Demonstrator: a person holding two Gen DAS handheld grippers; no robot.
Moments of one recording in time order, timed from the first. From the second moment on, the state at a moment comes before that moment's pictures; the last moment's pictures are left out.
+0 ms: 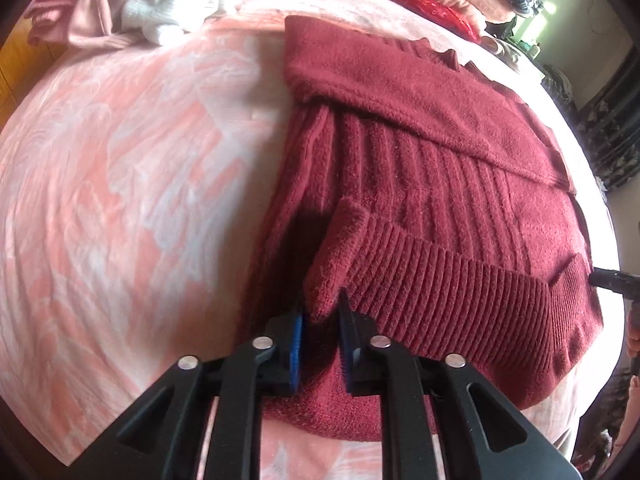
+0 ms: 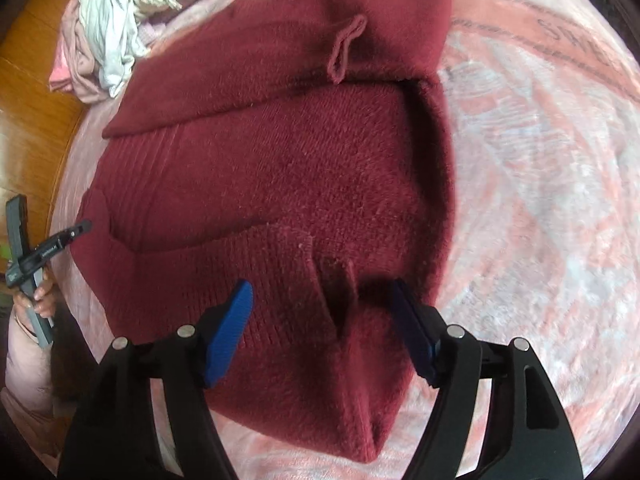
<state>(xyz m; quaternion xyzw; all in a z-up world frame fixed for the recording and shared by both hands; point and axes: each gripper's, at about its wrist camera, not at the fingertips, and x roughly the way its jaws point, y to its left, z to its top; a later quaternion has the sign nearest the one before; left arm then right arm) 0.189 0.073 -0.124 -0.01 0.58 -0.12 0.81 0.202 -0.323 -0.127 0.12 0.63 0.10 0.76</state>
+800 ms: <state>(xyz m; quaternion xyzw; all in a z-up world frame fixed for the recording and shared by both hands) 0.227 0.091 -0.126 -0.08 0.56 -0.07 0.82 0.198 -0.380 -0.114 0.21 0.57 0.08 0.79</state>
